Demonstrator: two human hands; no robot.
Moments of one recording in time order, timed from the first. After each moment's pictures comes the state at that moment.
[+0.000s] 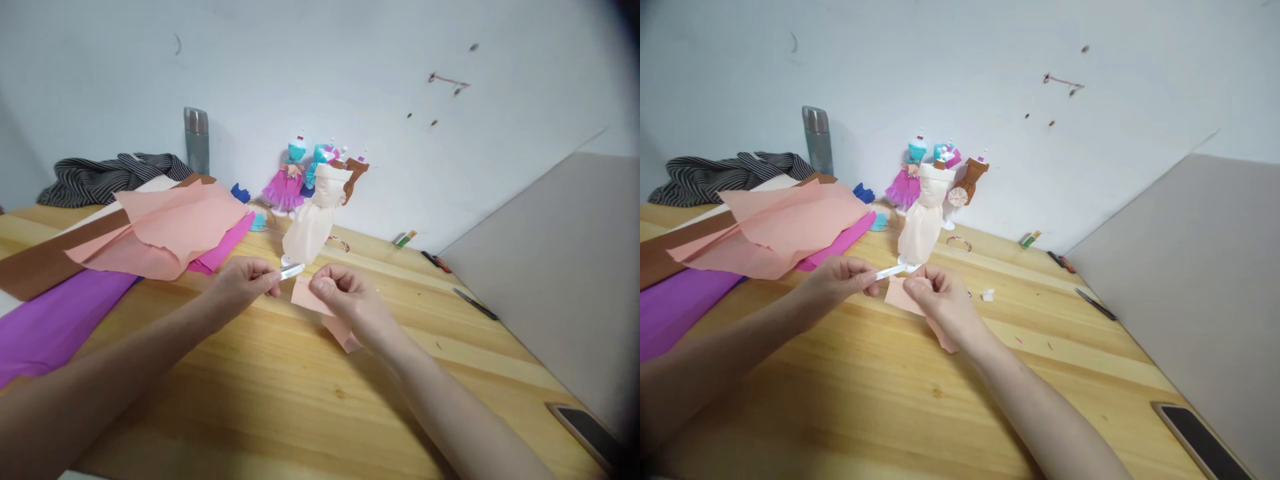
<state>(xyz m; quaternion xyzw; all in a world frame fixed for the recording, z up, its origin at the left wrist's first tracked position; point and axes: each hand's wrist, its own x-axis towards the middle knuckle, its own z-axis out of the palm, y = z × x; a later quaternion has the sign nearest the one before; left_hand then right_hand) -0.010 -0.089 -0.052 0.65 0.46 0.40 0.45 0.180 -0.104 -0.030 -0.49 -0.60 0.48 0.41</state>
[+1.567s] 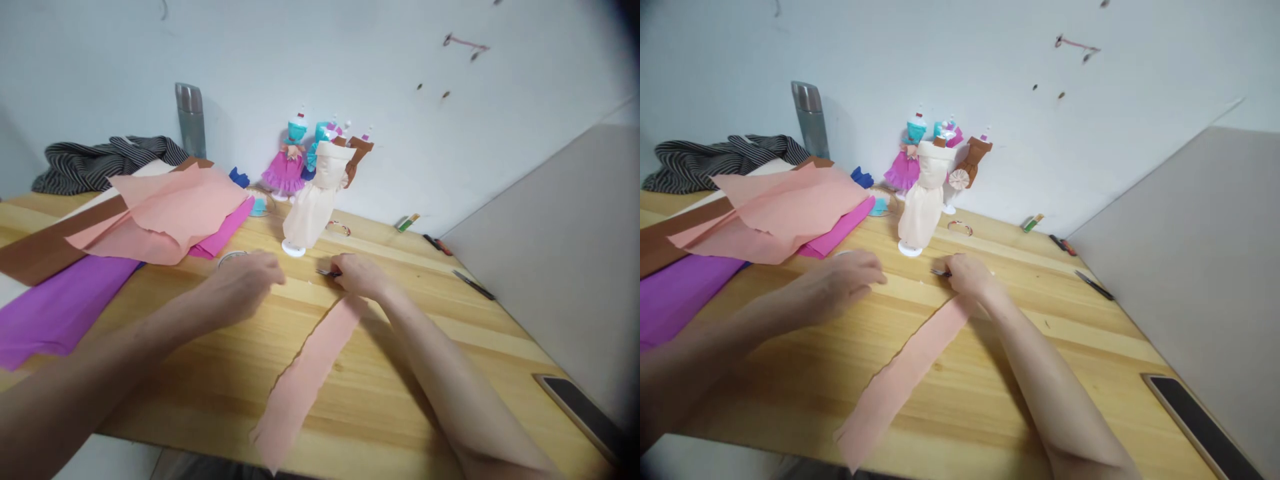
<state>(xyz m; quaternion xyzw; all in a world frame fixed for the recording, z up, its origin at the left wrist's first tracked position) -0.021 -0.095 -0.064 0.91 0.33 0.20 0.11 0.241 -0.033 -0.068 -0.59 -0.80 0.01 -0.11</state>
